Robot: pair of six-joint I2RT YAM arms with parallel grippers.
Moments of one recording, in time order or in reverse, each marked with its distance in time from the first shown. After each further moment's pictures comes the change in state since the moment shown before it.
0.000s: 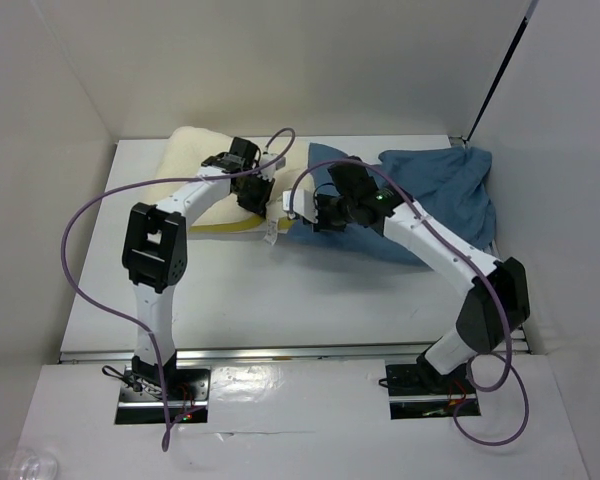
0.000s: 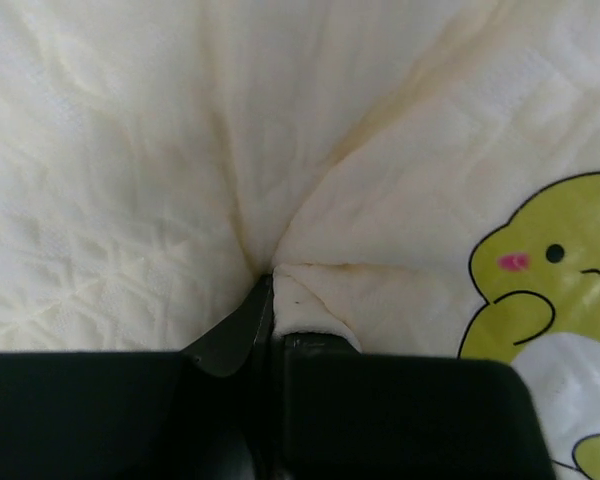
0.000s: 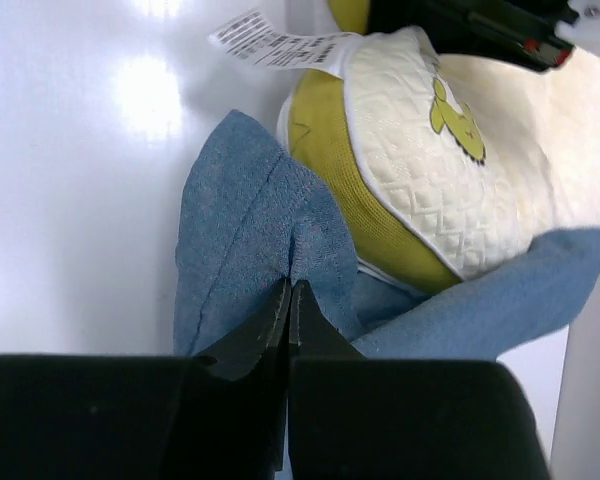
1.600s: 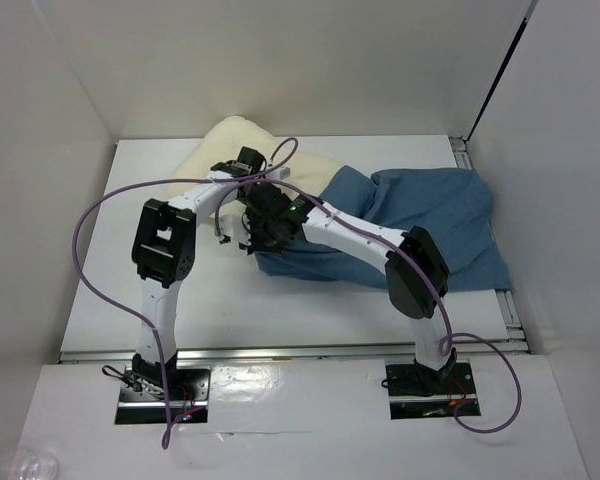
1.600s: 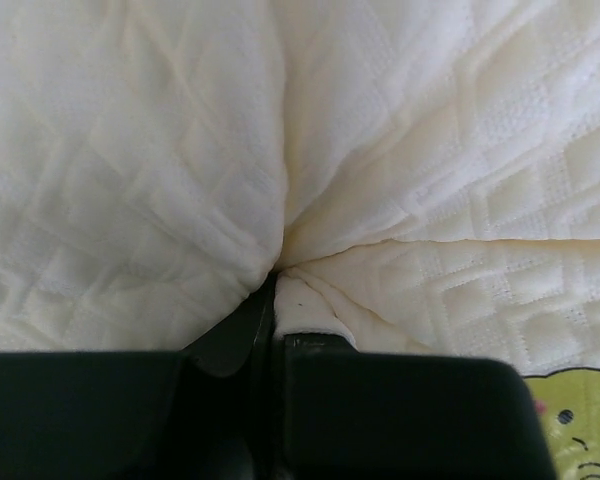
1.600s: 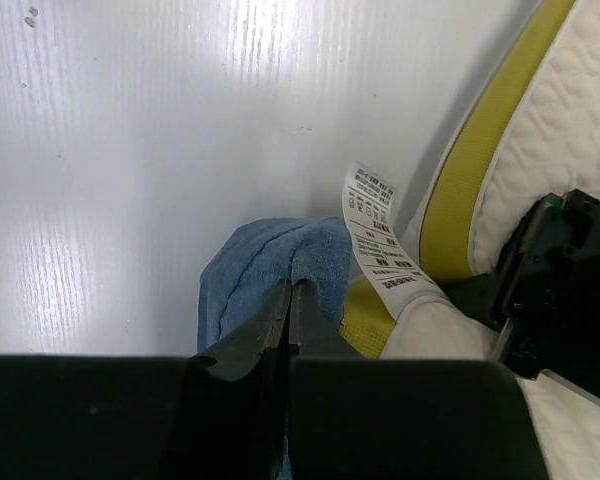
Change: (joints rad) left arm -0.027 0.081 0.005 -0.029 0.136 -0.109; right arm 0.296 0.428 0.330 -0.054 0.089 0.235
